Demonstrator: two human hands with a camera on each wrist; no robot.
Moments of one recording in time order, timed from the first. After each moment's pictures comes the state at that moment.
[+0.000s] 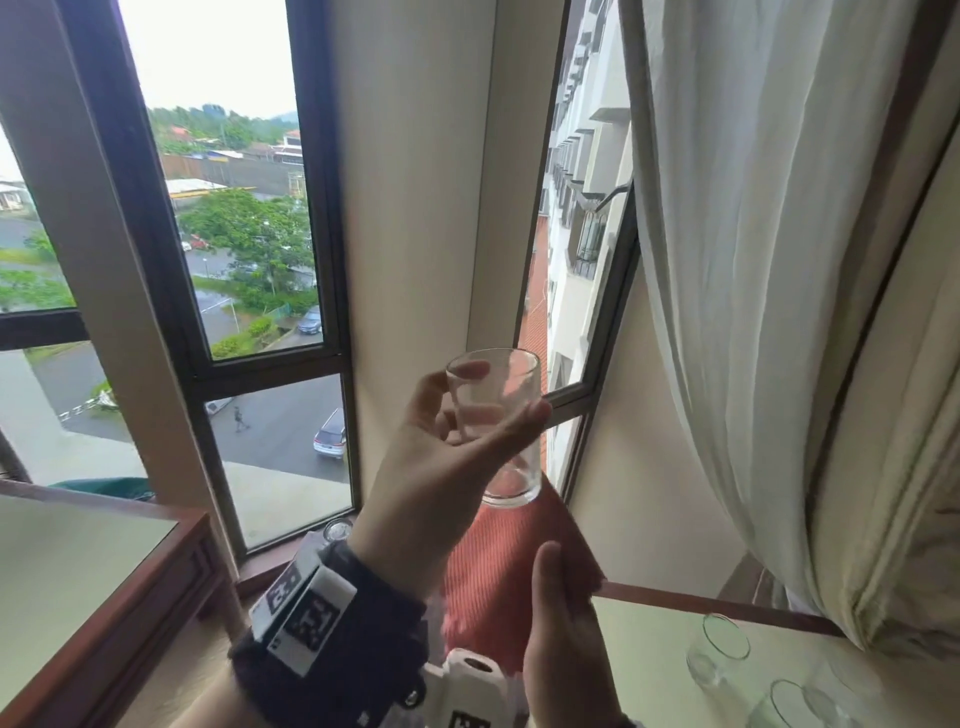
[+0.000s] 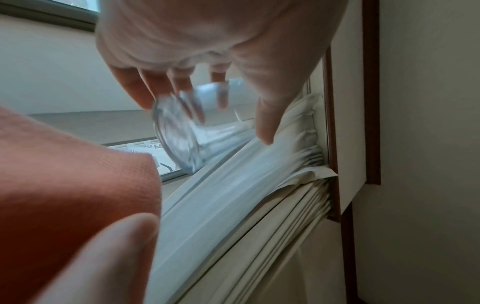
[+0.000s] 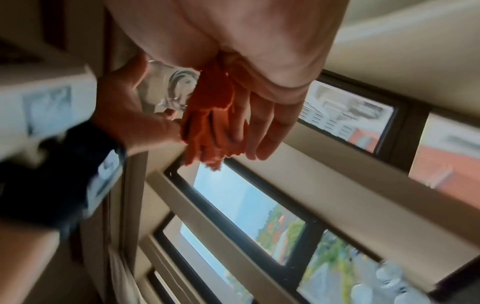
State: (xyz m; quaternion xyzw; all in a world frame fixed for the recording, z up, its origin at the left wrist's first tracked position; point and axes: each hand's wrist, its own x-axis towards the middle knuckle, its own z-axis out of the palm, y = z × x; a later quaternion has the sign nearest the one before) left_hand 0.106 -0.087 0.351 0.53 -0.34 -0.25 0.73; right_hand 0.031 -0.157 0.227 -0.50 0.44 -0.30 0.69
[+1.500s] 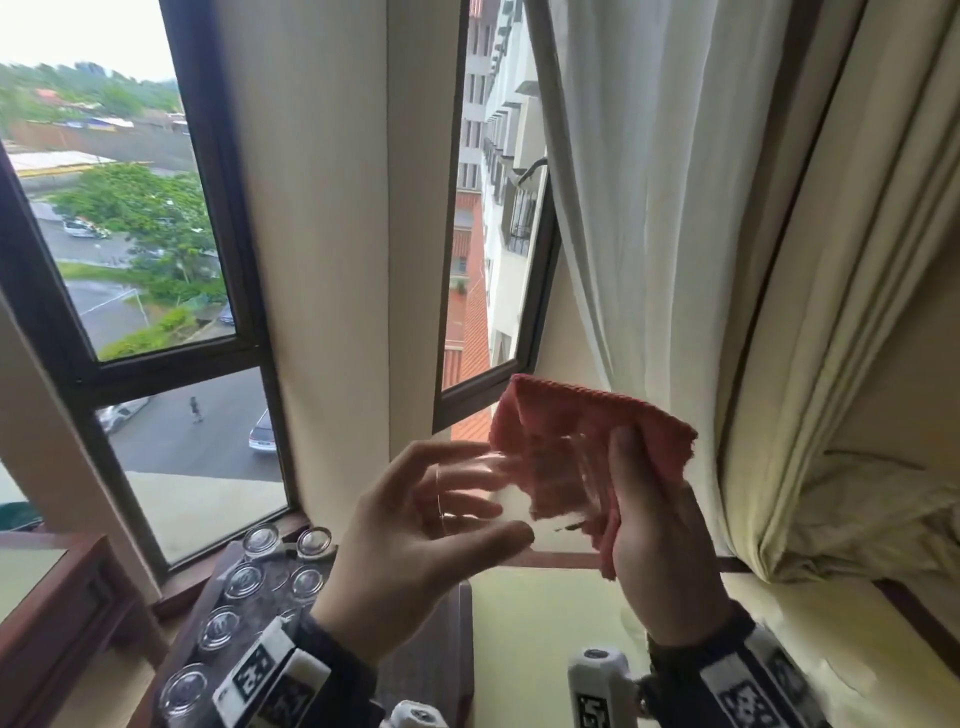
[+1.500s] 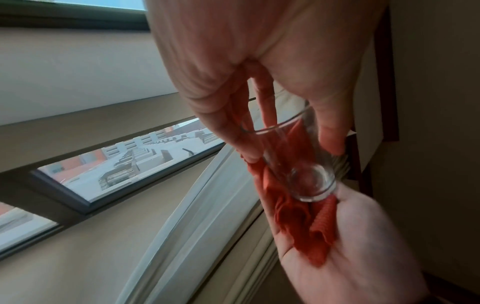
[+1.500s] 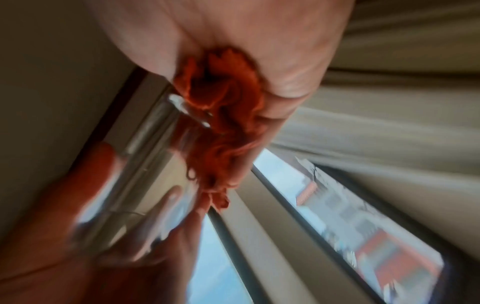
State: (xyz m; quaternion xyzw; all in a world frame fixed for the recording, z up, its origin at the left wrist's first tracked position) left_hand 0.090 -0.107 0.283 0.52 -0.45 -0.25 0.68; right_hand -0.073 -0.220 0.319 -0.69 0.24 -0.47 0.49
